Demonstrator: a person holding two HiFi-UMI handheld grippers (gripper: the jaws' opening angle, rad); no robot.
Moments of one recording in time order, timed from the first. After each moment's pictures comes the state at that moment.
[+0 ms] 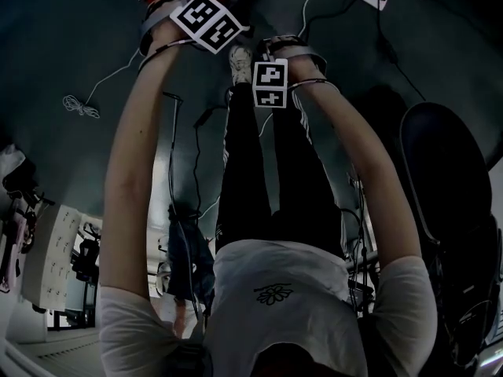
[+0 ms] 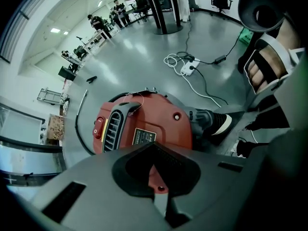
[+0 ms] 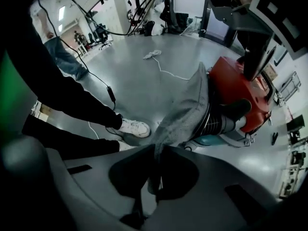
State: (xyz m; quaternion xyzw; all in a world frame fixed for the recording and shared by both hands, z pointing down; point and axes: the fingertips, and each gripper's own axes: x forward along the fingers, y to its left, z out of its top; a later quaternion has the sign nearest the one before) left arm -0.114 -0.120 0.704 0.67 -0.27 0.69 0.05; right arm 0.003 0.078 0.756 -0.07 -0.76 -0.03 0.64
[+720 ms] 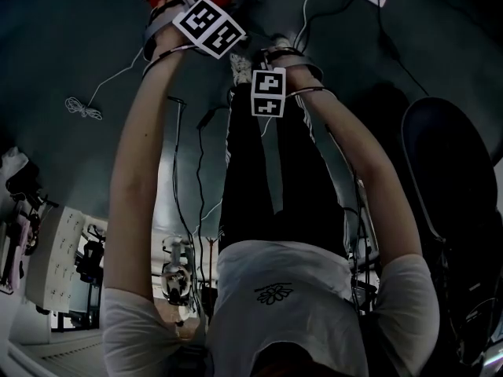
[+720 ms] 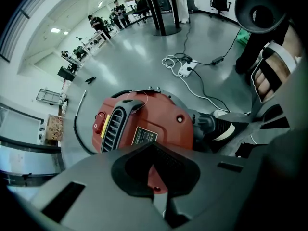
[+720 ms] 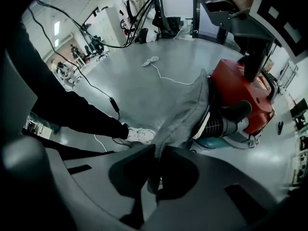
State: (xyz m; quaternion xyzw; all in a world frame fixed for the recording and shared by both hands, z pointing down) left arm -0.111 -0.103 0.703 0.67 -0.27 0.68 0.05; right arm -0.017 0.110 0.745 -0.05 -0.78 0.02 0.62
